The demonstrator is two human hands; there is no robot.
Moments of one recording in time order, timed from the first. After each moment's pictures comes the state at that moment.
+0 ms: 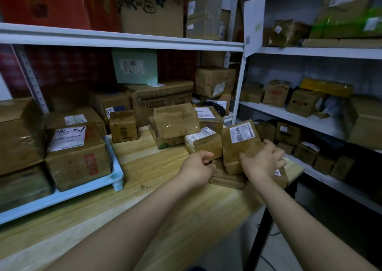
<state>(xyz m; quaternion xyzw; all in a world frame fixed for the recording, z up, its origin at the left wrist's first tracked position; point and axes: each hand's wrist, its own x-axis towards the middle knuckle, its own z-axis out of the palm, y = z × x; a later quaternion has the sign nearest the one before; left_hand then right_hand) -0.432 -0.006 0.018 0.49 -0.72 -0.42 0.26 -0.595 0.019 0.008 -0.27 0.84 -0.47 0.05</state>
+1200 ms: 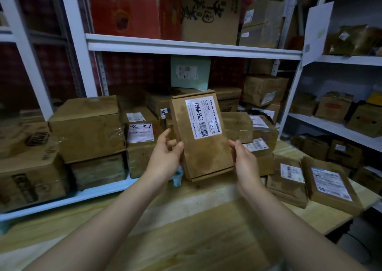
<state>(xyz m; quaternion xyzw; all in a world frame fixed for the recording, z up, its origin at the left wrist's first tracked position) -0.245 -0.017 0.048 0.49 -0.51 -0.46 0.53 -0.427 -0.022 0.020 -0.37 0.55 -0.63 0.40</state>
